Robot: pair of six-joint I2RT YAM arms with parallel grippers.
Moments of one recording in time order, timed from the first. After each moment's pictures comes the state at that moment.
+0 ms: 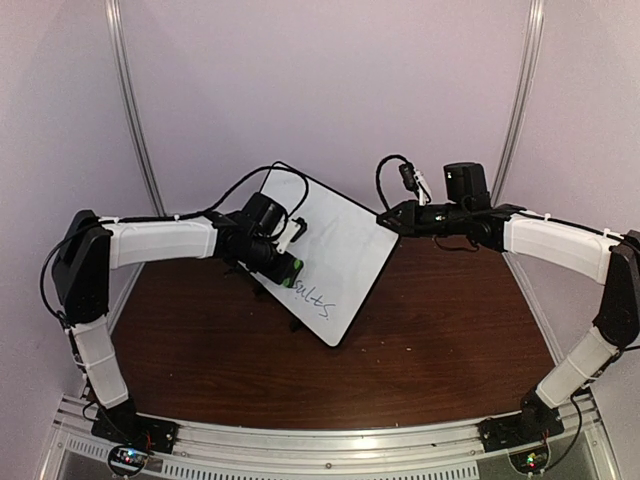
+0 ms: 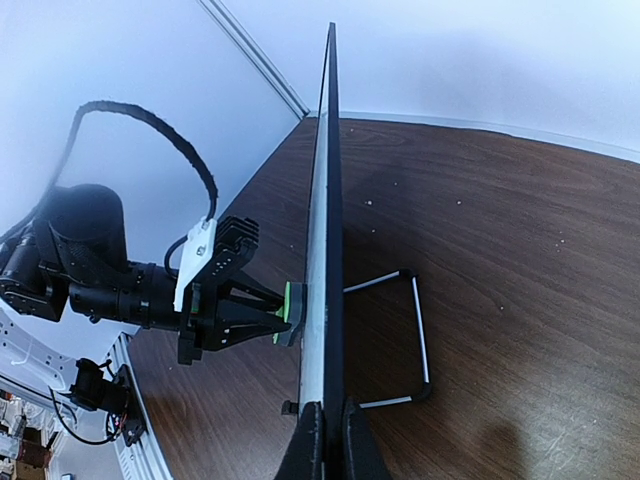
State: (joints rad) left arm -0.72 1.87 1.40 -0.43 -0.04 -0.02; right arm 0.48 1.54 1.19 -0.06 -0.52 0.38
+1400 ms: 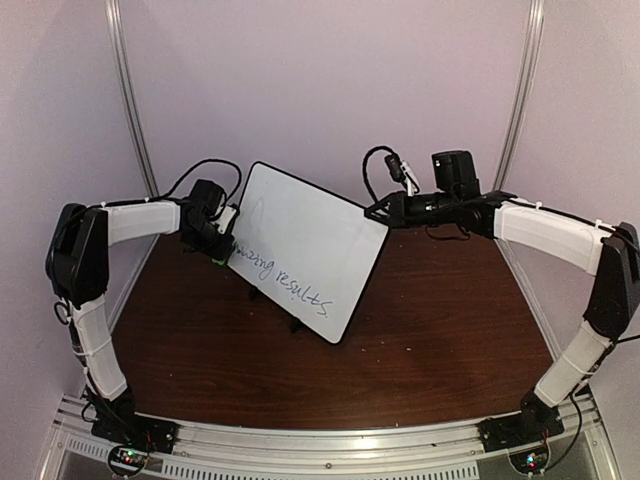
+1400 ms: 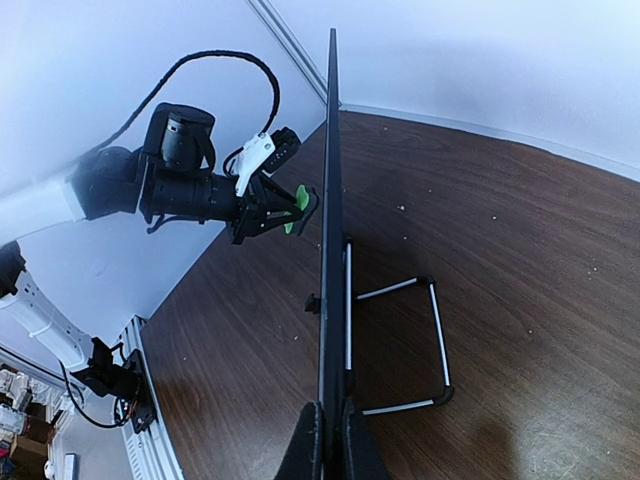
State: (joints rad) left arm -0.33 1.93 1.43 -0.50 -0.12 0.14; right arm 0.51 1.61 1.33 -0.13 -0.57 0.34
